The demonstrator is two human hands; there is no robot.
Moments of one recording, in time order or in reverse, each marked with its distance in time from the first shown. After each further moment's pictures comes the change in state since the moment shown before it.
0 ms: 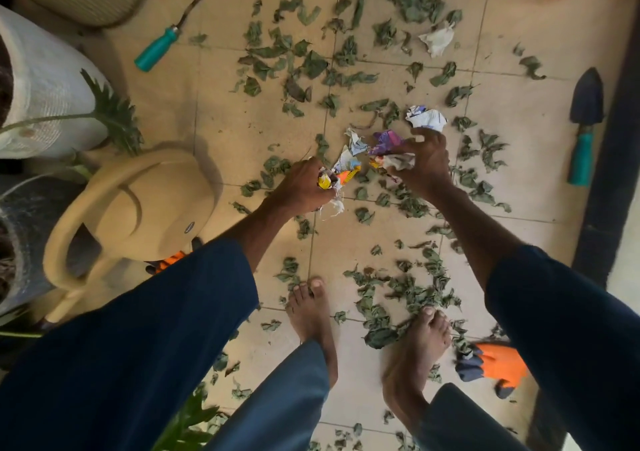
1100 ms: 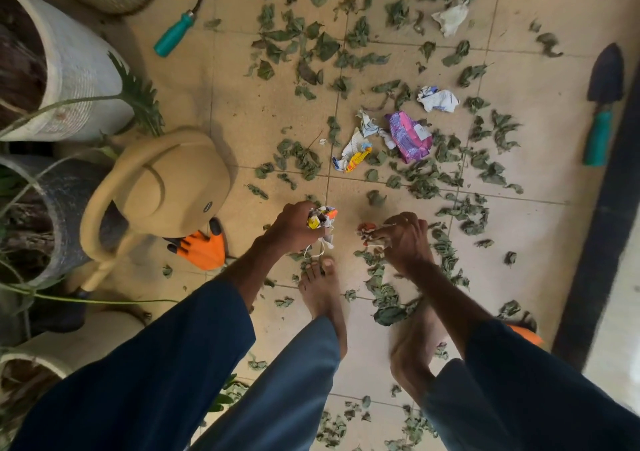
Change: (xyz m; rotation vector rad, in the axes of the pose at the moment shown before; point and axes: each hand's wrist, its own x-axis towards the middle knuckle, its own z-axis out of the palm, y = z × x) left_hand -0.095 -0.048 0.029 -0.054 -0.165 -0.180; right_hand -0.164 -0.012 0.073 -0.152 -0.263 -0.033
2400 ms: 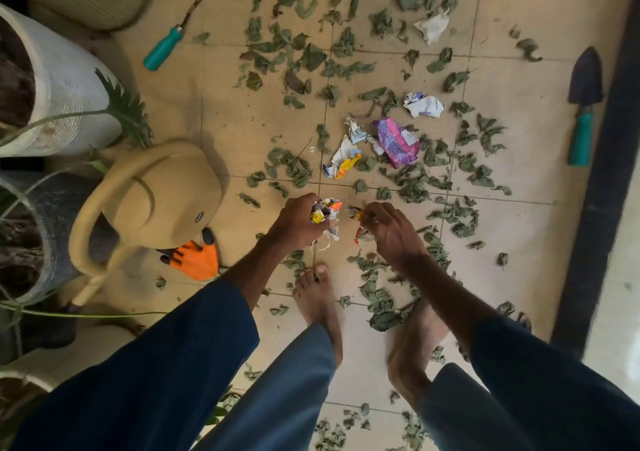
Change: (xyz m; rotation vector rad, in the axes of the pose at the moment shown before) left_hand 0.002 0.041 -0.005 0.000 0.108 0.081; right_hand 0.019 -0.005 -0.020 -0.093 0.179 -0.393
